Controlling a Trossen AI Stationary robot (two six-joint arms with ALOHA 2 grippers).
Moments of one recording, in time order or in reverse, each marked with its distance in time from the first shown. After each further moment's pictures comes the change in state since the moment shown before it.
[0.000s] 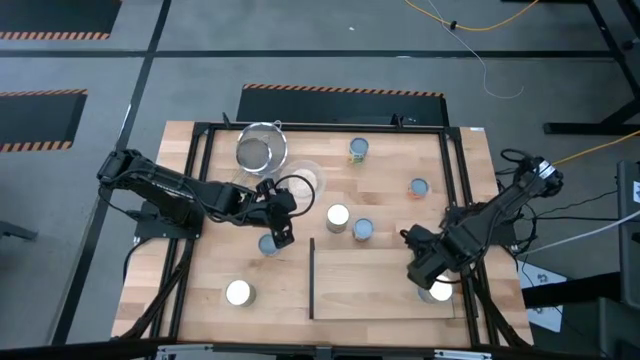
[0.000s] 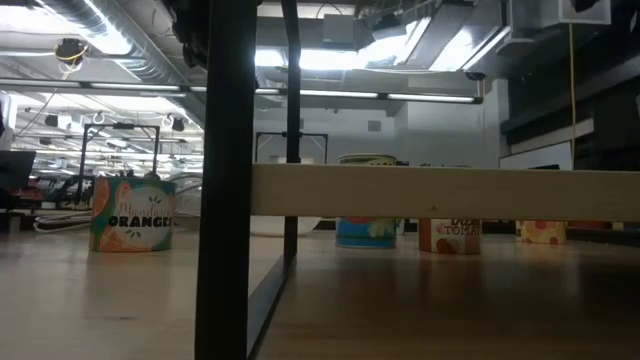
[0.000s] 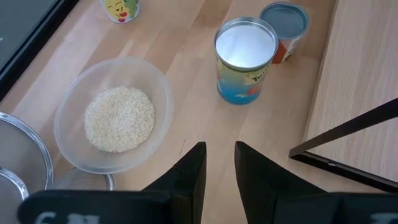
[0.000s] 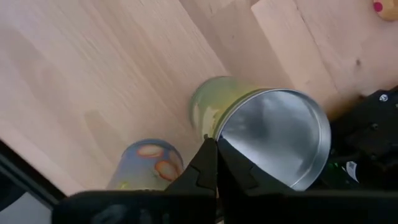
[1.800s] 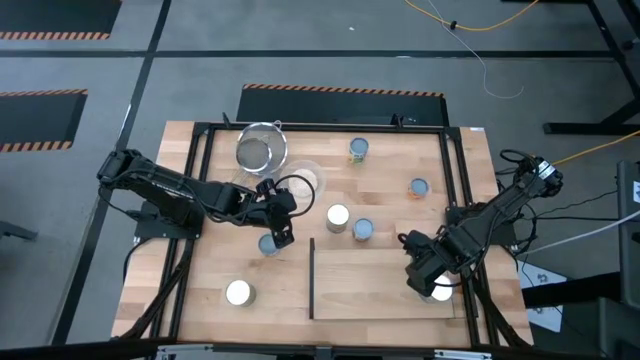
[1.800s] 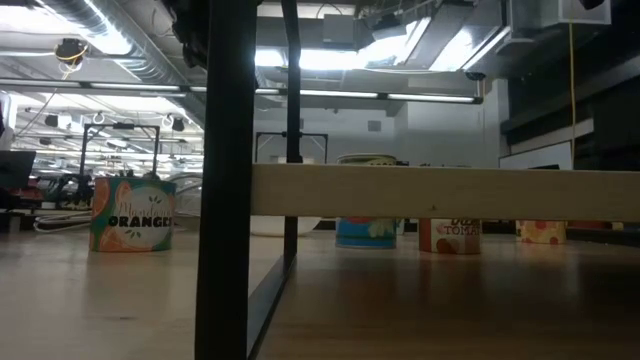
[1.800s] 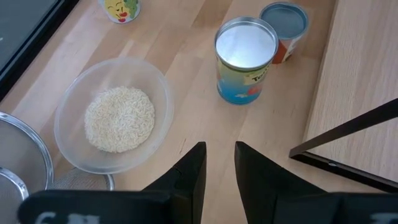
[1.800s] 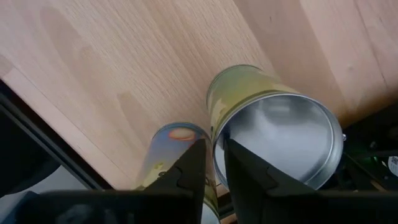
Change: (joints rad) left arm 0.000 0.000 0.000 0.000 0.000 0.001; right arm 0.007 0.001 0.000 0.075 -0.087 -0.002
